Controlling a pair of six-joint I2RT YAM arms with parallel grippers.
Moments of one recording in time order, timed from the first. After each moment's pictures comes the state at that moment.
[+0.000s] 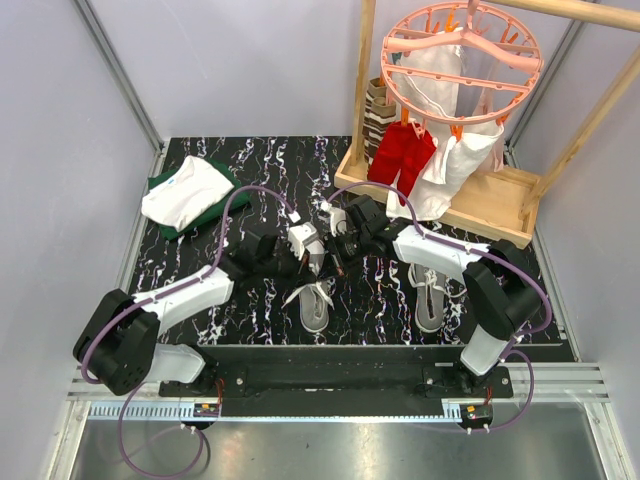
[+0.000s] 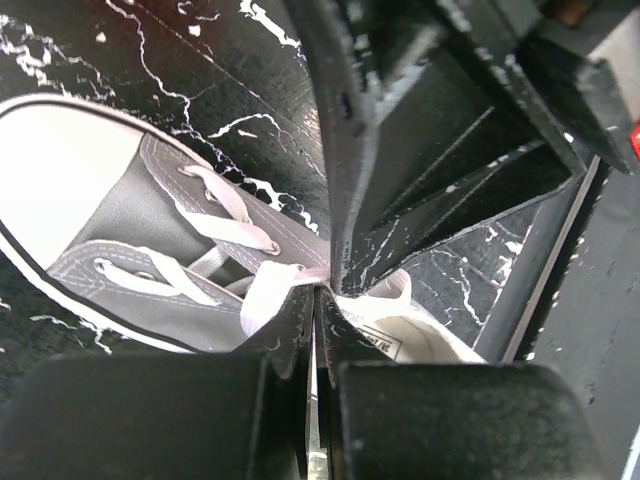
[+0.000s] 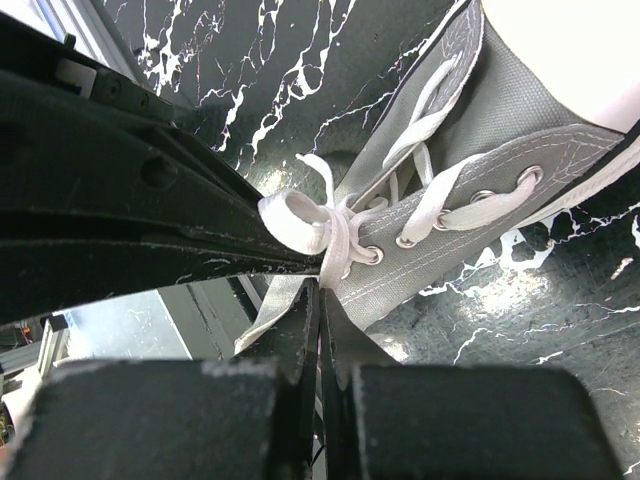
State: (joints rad) left arm -0.61 1.31 0.65 -0.01 0.51 -0.01; right arm 0.69 1.71 1.10 -0.27 -0.64 0.32
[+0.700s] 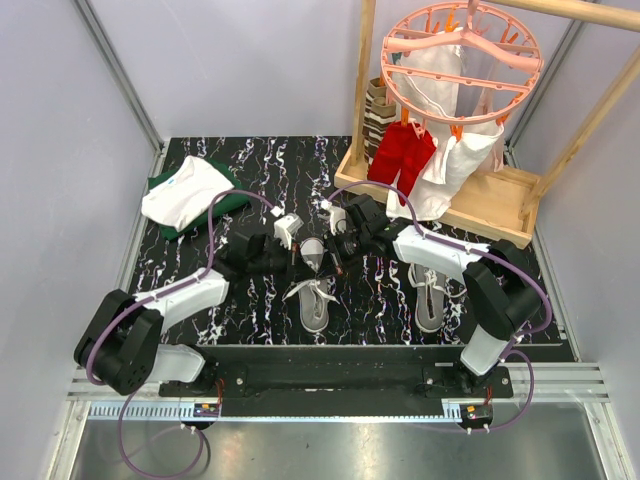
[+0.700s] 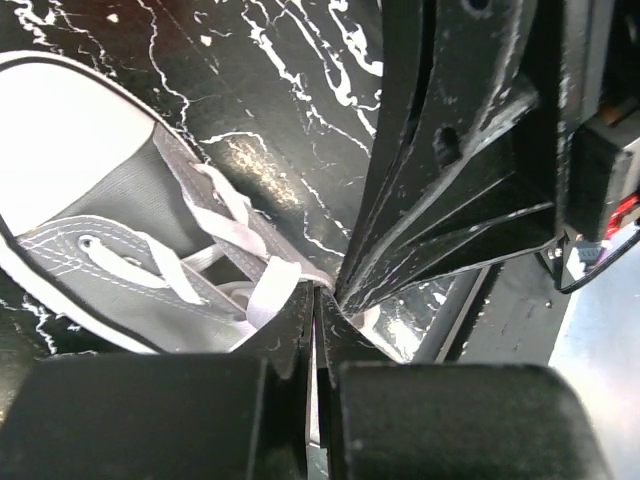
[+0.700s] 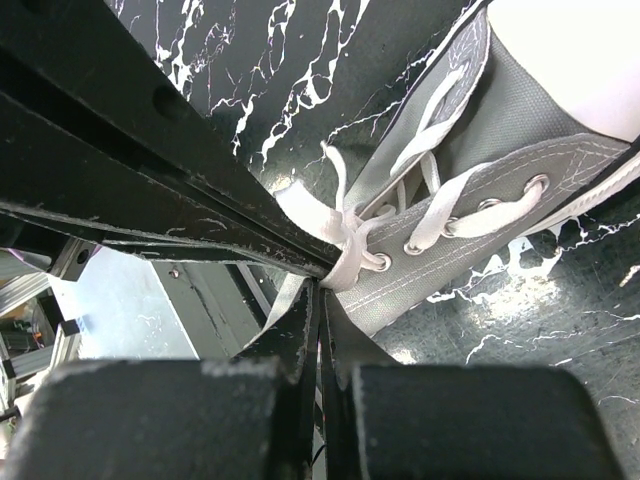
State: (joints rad) left arm -0.52 1.31 0.58 0.16 0.60 -0.34; right arm 0.69 1.71 1.10 -0.25 -0.65 0.35
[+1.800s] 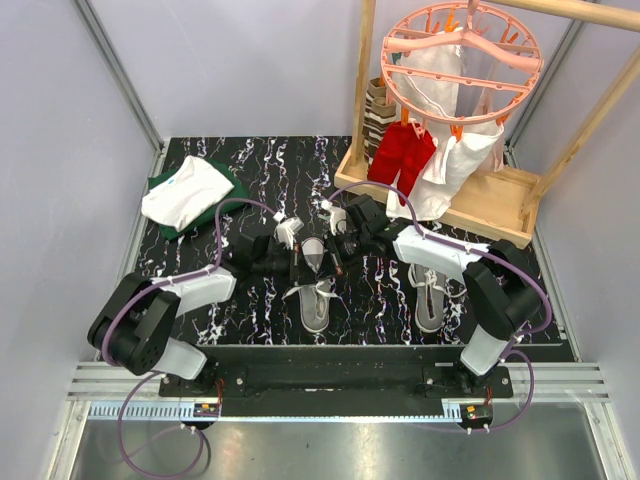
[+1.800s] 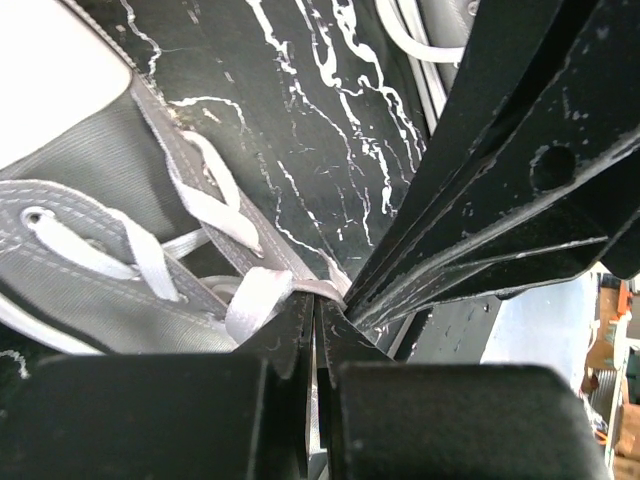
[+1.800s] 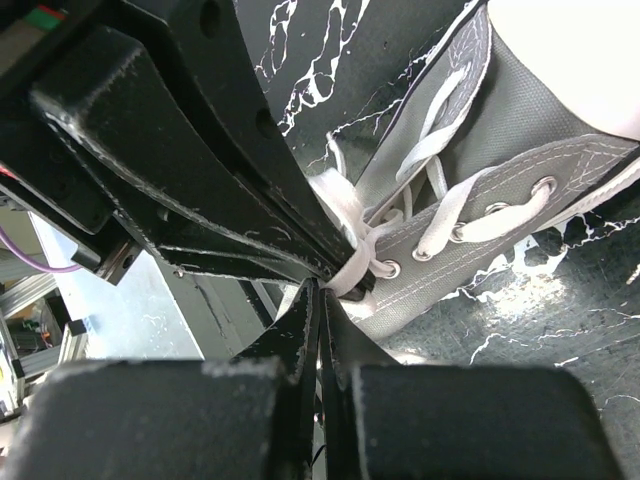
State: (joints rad) left arm -0.52 1.42 0.56 0.26 0.68 -0.53; right arm 0.69 1.71 1.10 -0.25 -0.65 0.36
